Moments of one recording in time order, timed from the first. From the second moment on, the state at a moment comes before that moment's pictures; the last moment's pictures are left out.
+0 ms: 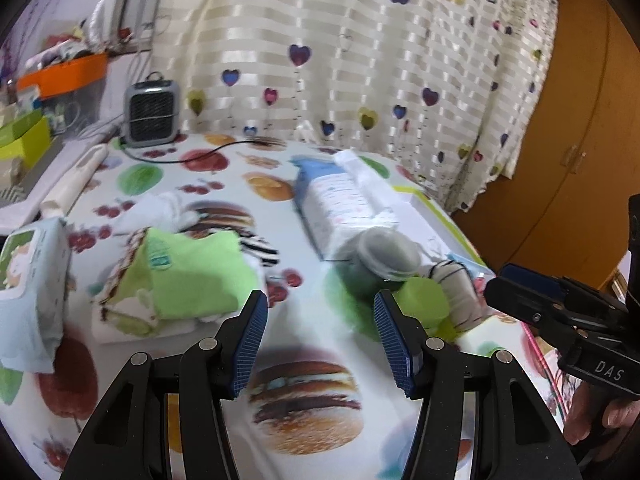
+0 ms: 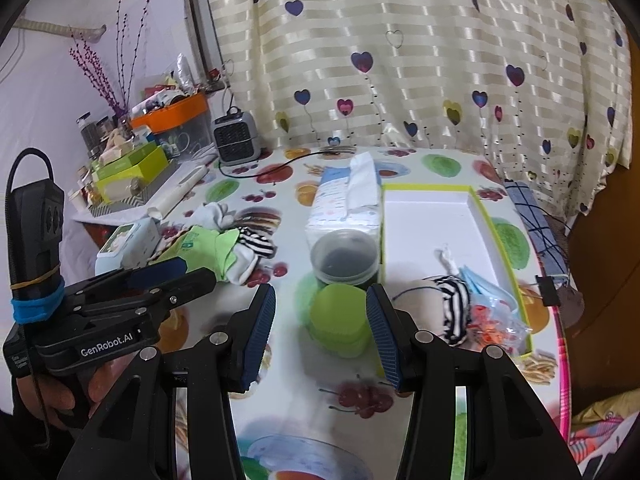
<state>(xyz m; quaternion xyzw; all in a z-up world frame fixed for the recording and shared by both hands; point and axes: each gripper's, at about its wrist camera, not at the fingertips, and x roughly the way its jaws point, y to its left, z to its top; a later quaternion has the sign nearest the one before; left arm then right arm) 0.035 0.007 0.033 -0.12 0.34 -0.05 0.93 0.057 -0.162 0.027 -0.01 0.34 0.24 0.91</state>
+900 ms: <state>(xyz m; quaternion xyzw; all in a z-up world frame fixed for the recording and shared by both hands) 0.030 0.109 0.008 -0.17 0.35 0.05 0.92 0.090 -0.056 -0.004 -0.05 0.38 0.33 0.86</state>
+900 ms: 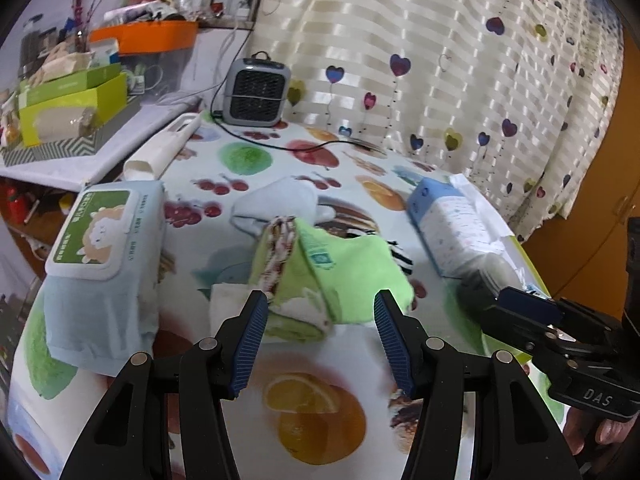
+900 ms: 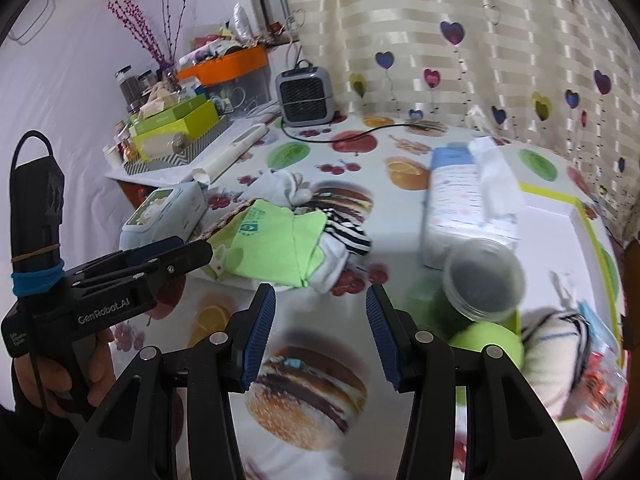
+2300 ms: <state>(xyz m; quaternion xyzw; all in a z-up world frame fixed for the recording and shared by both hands) 0.069 0.137 -0.019 -0.18 0.39 0.05 0.90 0.136 -0.003 -0.028 -0.10 0.37 0.32 0.87</state>
